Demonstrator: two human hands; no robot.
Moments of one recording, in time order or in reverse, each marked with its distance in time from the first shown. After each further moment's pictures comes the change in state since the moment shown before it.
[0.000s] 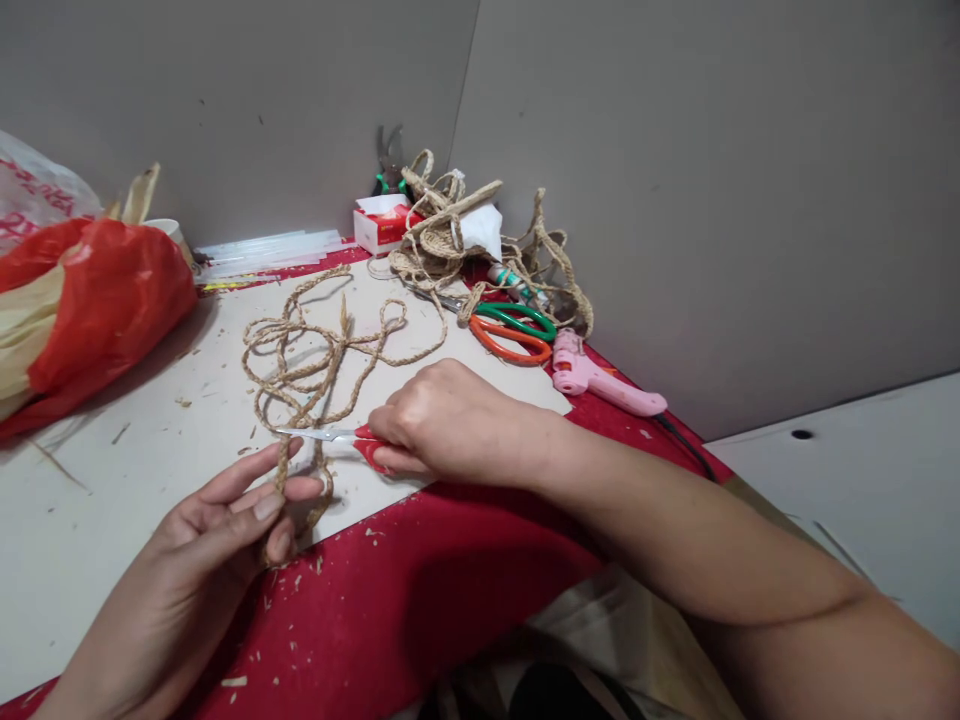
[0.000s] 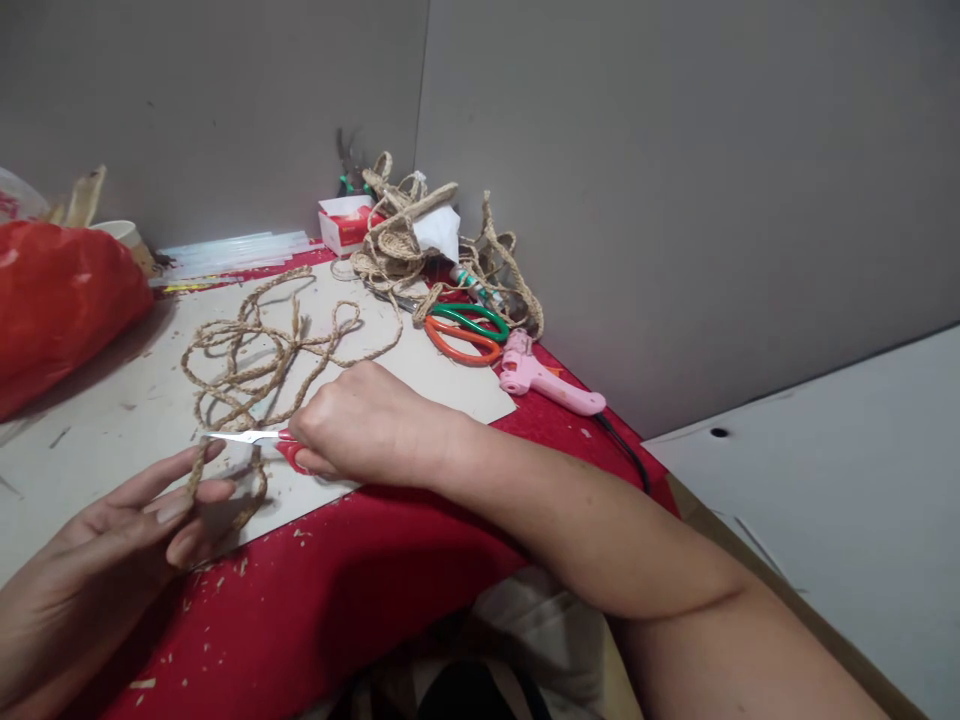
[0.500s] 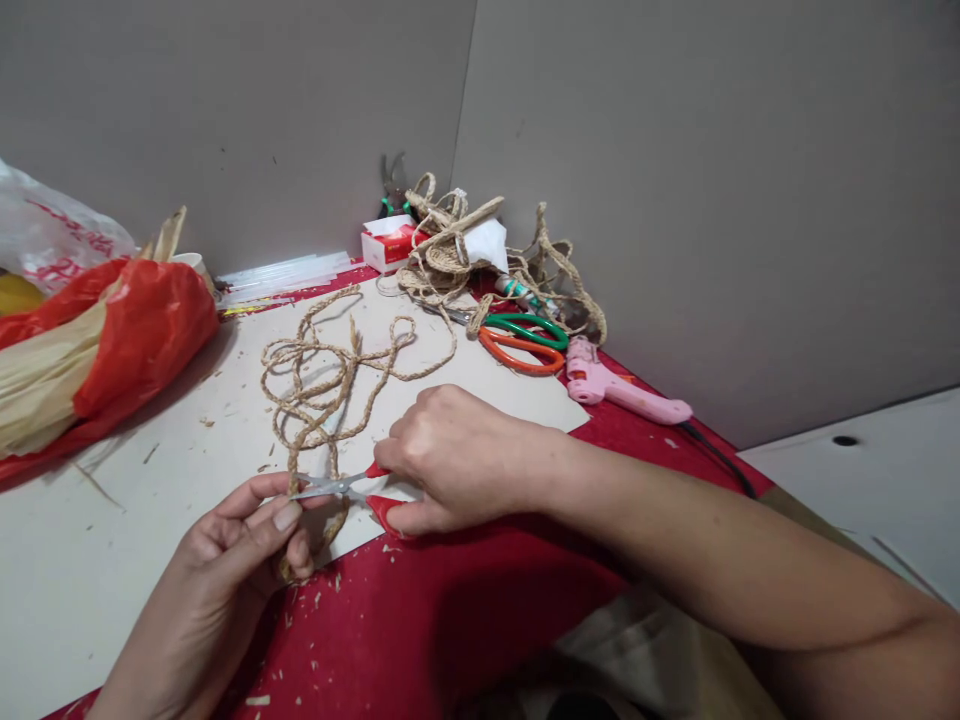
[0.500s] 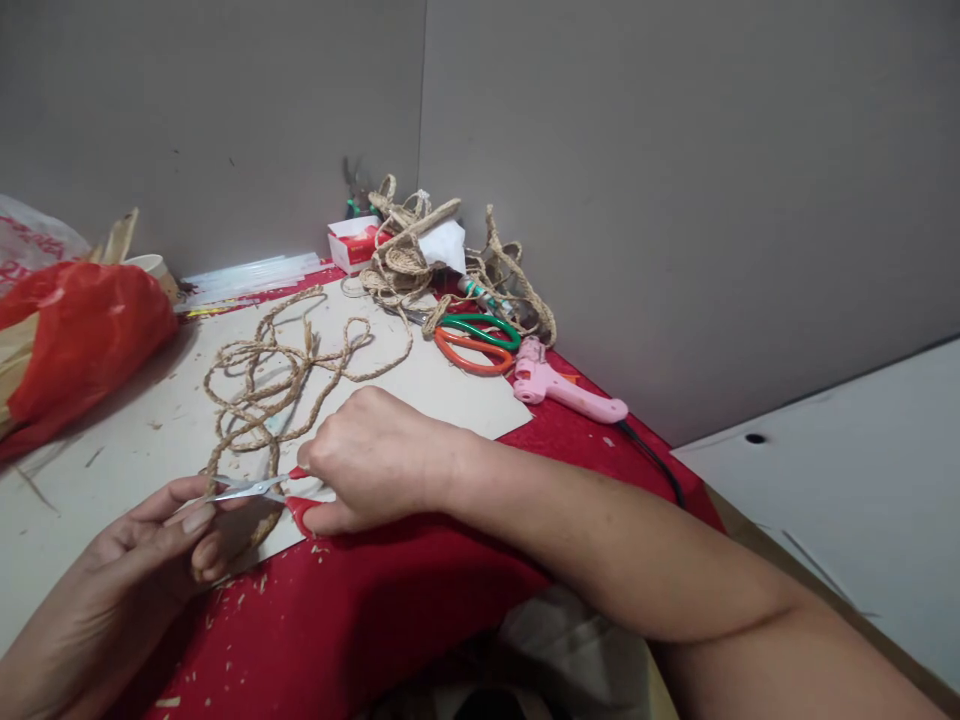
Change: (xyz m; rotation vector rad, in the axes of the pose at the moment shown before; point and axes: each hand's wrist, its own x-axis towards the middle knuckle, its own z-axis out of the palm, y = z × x) left_hand 0.007 -0.002 -0.005 0.158 -0.113 0.089; right_hand -0.002 -0.006 0.006 0.013 0.068 -0.101
